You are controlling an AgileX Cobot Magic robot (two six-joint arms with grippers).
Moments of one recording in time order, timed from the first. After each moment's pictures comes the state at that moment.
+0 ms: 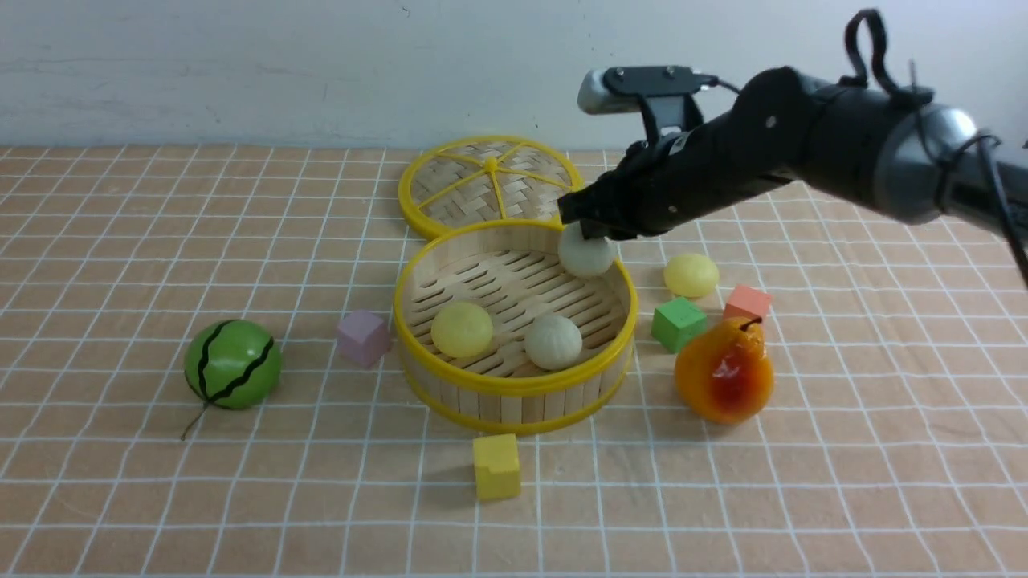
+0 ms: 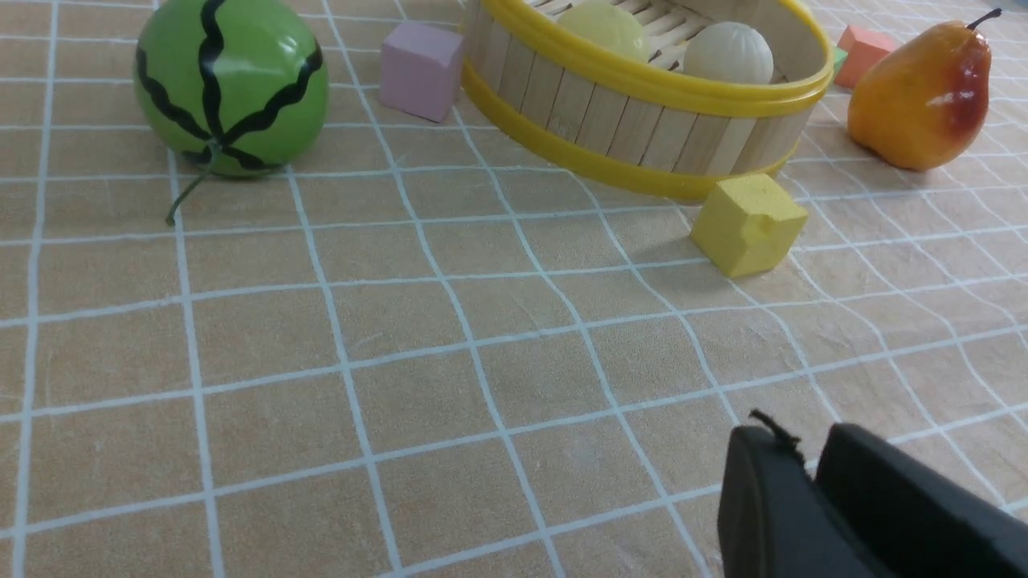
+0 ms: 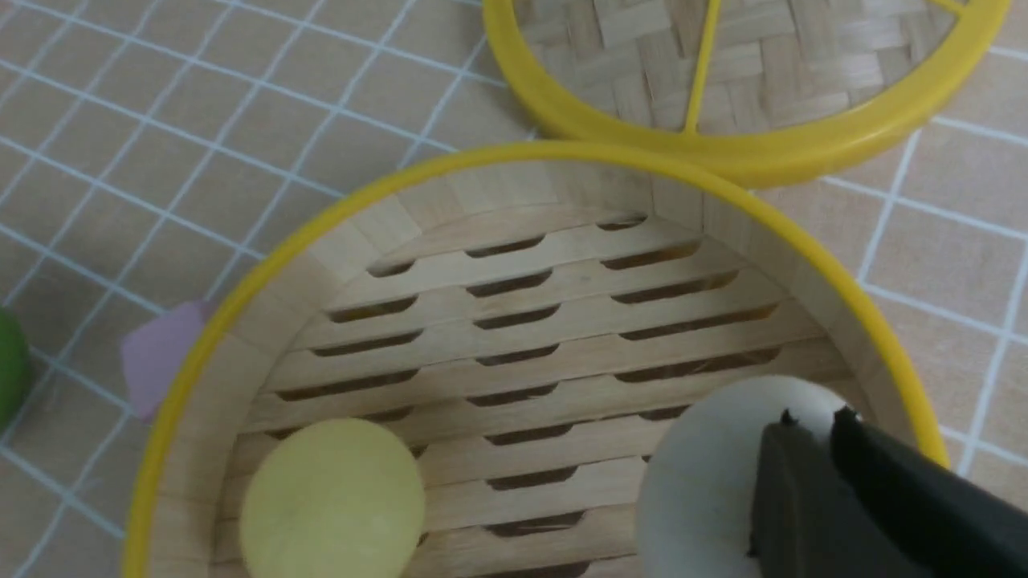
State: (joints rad) right arm 0.36 2.10 -1.74 0.44 0.49 -0.28; left arm -0.42 0.16 0.01 -0.19 0.19 -0.05
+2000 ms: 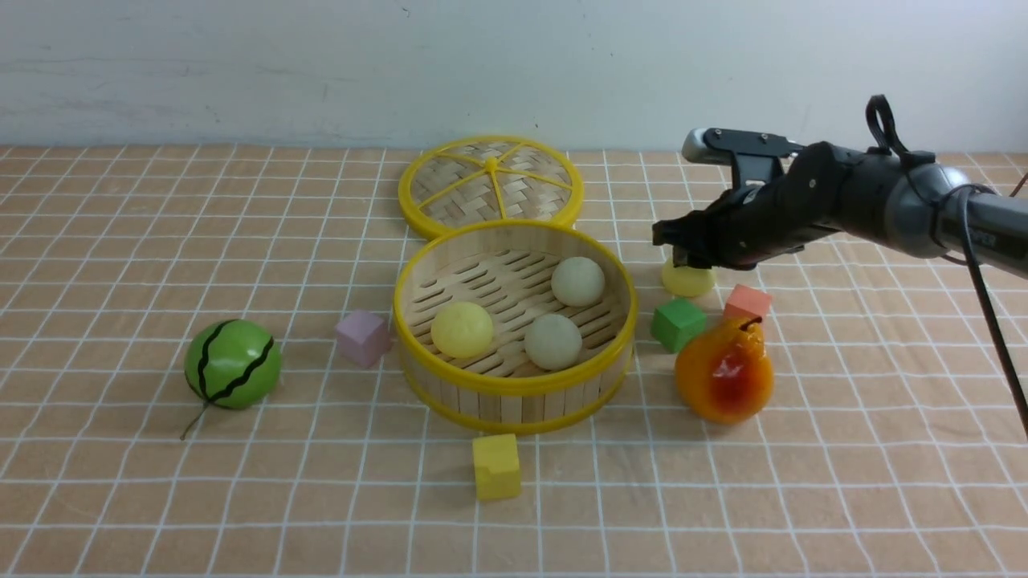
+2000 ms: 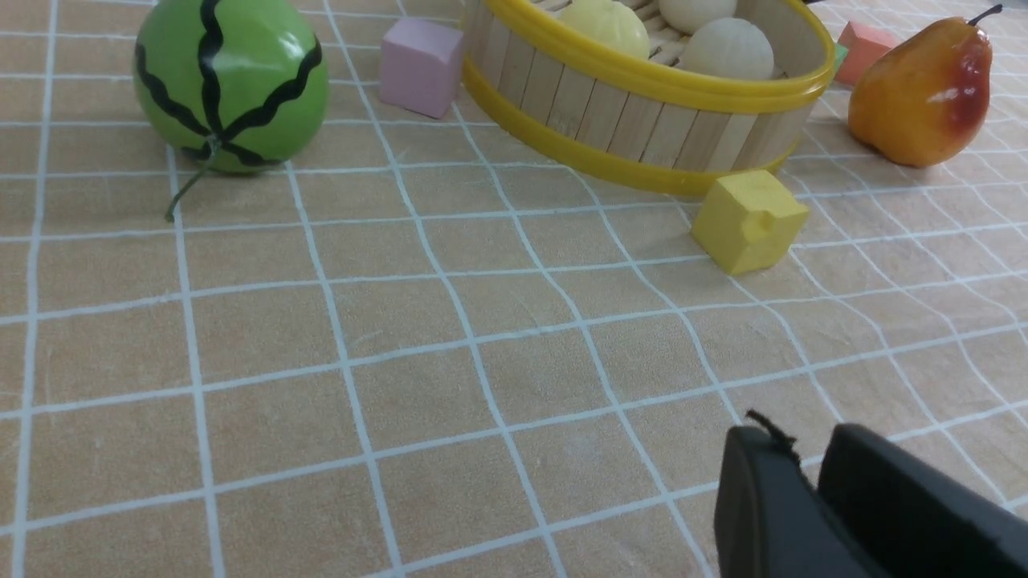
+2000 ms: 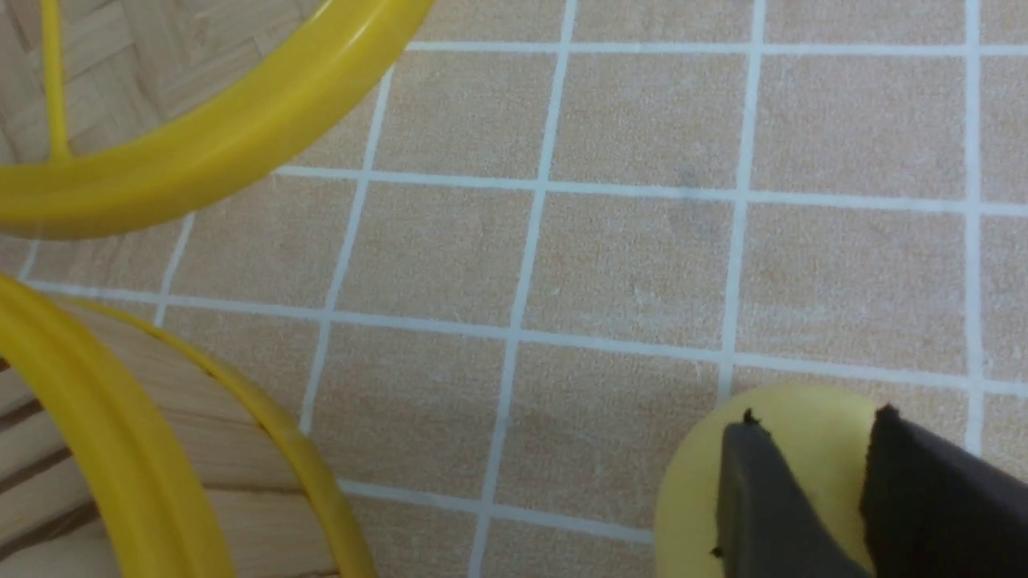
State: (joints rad) right arm 0.17 2.30 -1.81 0.35 0.40 -0.14; left arm -0.42 0.16 0.01 -0.19 0.19 -0.05
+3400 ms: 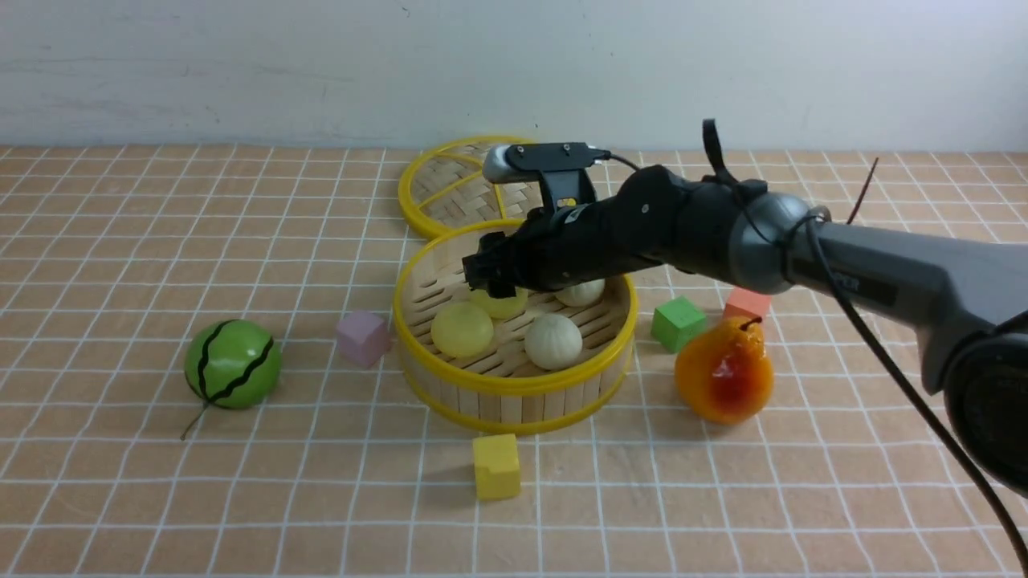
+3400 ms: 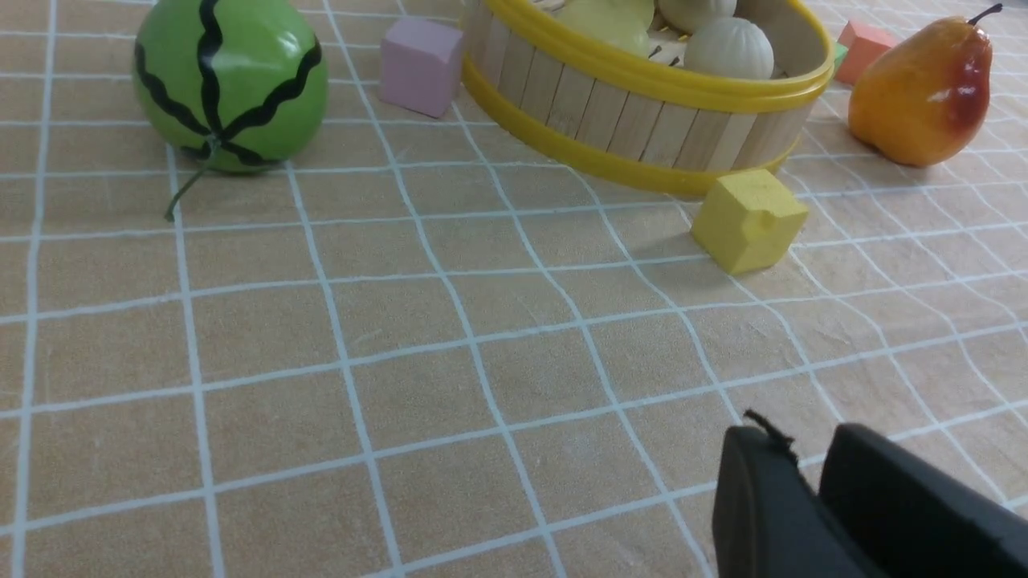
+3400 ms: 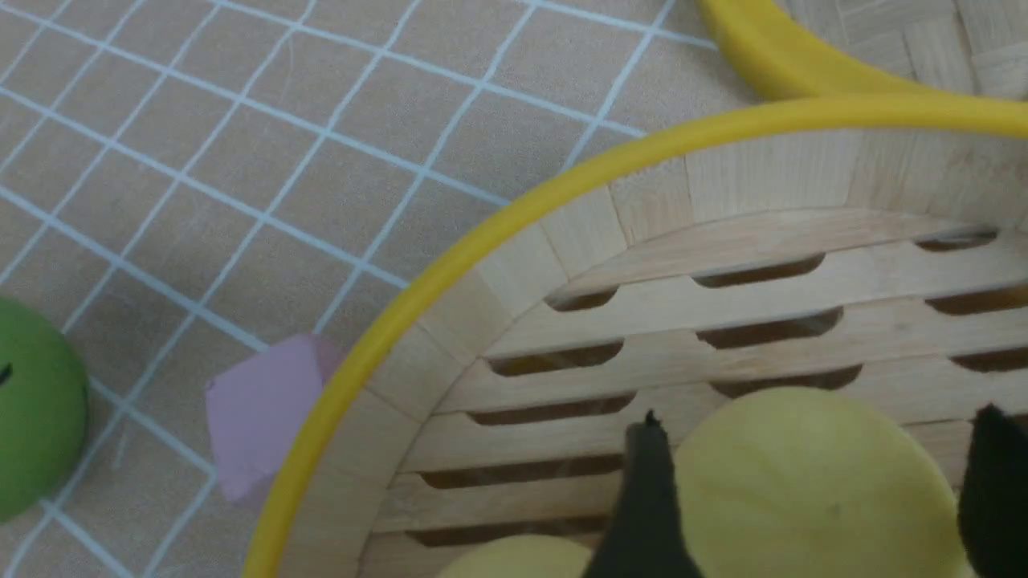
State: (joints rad) right arm 0.47 2.26 -1.82 0.64 0.34 -0.42; left arm -0.42 0.16 0.01 -0.19 0.19 -0.05
